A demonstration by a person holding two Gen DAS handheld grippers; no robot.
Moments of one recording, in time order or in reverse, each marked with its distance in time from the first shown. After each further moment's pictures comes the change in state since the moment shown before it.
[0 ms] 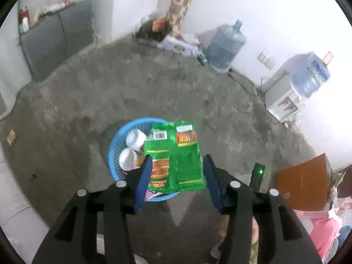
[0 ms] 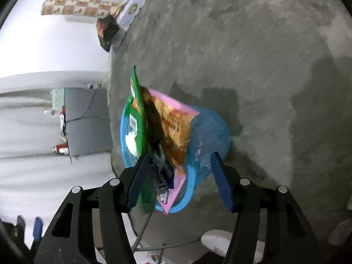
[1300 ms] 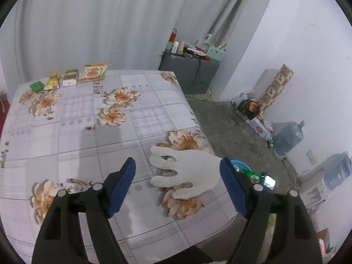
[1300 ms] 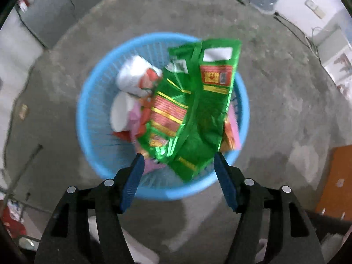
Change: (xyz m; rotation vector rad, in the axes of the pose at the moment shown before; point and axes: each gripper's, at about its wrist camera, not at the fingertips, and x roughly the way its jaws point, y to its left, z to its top) left arm -0.342 0.183 -0.229 -0.491 -0.410 0.363; right arm 0.065 0.116 -0.123 -0.811 0.032 -0.602
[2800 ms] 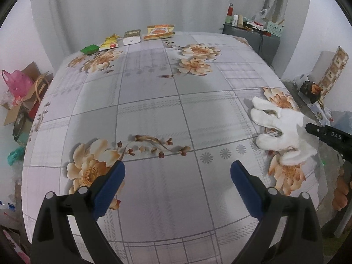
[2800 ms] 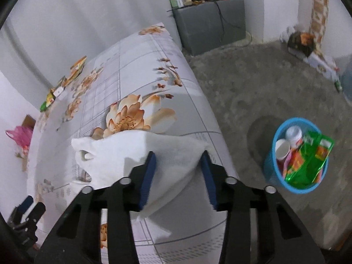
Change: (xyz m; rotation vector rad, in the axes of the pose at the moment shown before) left arm 0.054 0.083 -0.066 -0.044 0.136 0.409; right arm -0.180 0.271 -0.062 -0.522 -0.173 0.427
